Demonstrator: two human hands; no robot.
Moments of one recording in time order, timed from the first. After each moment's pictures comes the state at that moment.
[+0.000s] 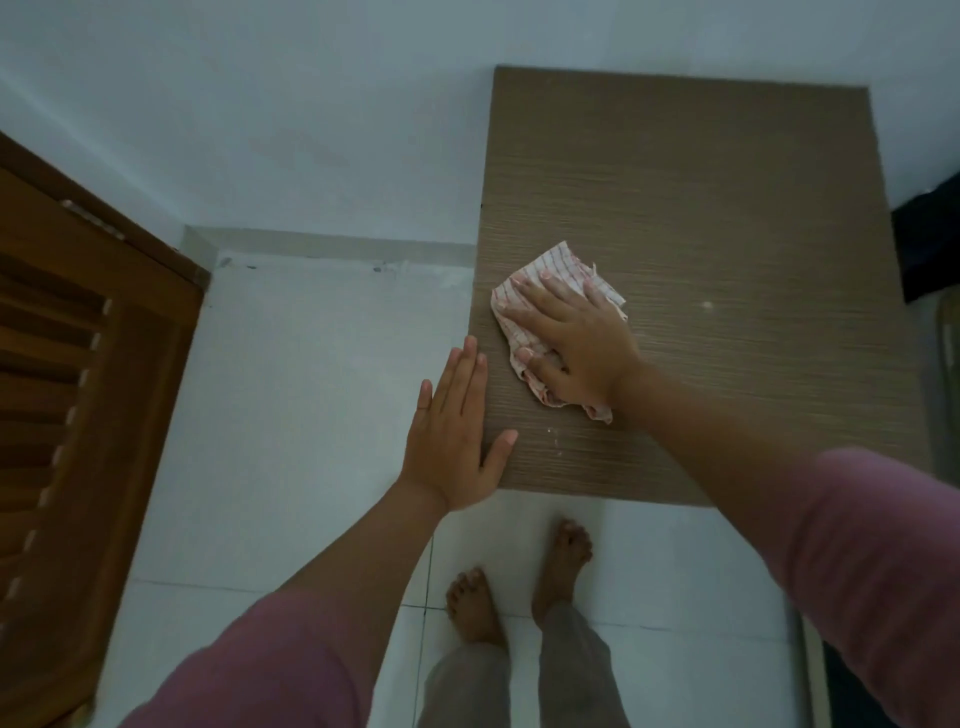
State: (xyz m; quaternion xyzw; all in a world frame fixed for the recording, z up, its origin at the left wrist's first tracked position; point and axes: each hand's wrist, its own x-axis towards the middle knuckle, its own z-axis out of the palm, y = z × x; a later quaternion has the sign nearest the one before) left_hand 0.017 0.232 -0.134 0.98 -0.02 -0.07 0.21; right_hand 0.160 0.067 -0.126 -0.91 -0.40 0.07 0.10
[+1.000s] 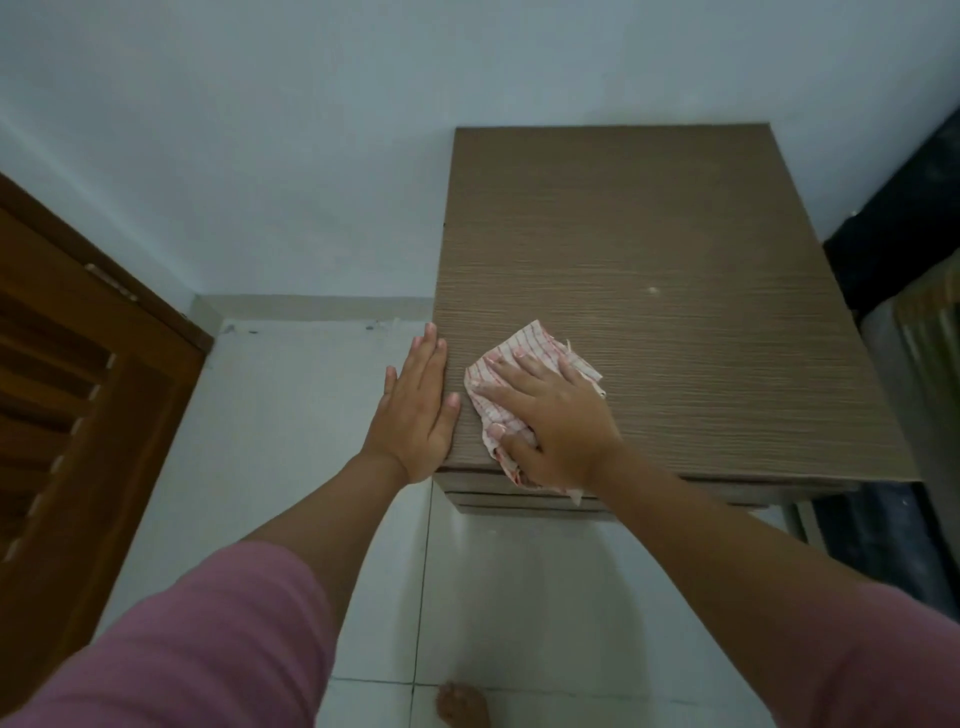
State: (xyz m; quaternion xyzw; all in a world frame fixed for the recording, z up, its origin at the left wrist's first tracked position) left_hand 0.015 0.234 -0.145 0.96 -0.03 0.00 0.27; right_hand 0.054 0.037 -0.137 -0.91 -0.37 0.03 0.16
